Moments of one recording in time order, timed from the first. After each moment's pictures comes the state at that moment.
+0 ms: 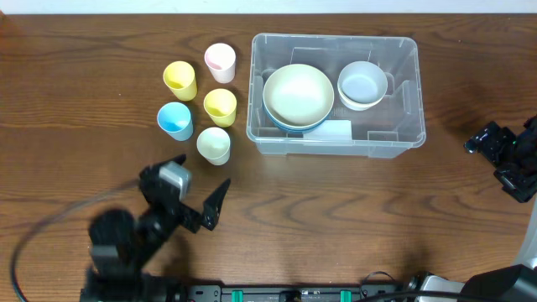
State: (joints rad) left arm -0.05 0.45 0.59 -0.47 0.53 0.04; right arm -0.49 1.46 1.38 -1.31 -0.03 0.41
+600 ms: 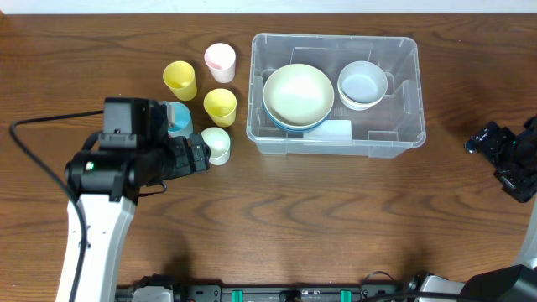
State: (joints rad) left arm -0.05 1.19 1.16 -1.13 0.23 -0.29; right arm -0.49 1.46 1.38 -1.31 -0.03 0.41
